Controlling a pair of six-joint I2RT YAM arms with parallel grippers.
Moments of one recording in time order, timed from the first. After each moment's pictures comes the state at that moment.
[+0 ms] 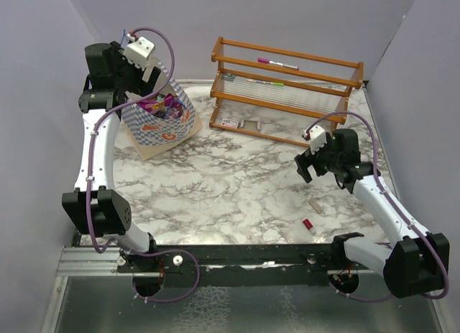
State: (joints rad) left arm 0.09 1.57 1.74 -0.52 0.34 0.56; right arm 0.16 1.09 0.73 -0.38 -0.28 -0.43
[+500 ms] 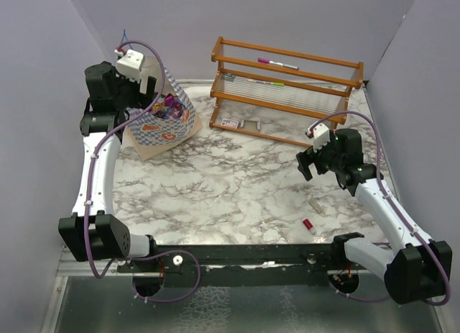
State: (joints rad) left arm 0.09 1.38 1.46 -0.39 0.22 0.32; right arm 0.16 1.05 0.73 -0.36 -0.27 -0.39
